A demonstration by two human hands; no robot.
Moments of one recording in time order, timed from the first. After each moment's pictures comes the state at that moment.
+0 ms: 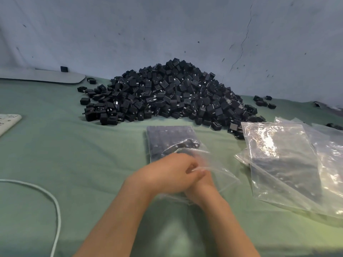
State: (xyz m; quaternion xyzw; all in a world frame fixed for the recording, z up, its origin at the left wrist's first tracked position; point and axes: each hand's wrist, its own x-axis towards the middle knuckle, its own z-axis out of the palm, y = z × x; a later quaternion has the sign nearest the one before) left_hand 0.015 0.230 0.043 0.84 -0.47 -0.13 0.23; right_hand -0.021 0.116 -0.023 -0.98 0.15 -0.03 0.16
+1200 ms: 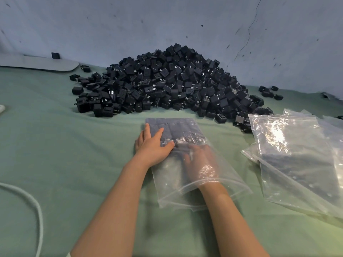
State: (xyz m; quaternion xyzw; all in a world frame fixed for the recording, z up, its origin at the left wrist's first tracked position) left_hand 0.121 0.211 -0.037 0.93 -0.21 -0.07 0.30; right_hand 0.020 0.093 -0.030 -0.95 0.24 -0.11 0.19
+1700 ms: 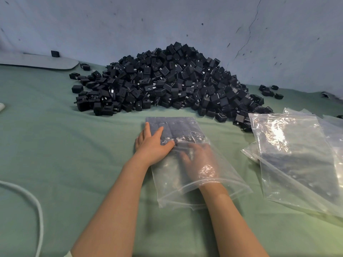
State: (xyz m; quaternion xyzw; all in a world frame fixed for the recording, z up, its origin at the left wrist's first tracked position) left_hand 0.120 0.210 -0.035 0.93 -0.21 -0.07 0.30; right_hand 0.022 0.094 -0.037 -0.93 0.24 -0.11 0.25
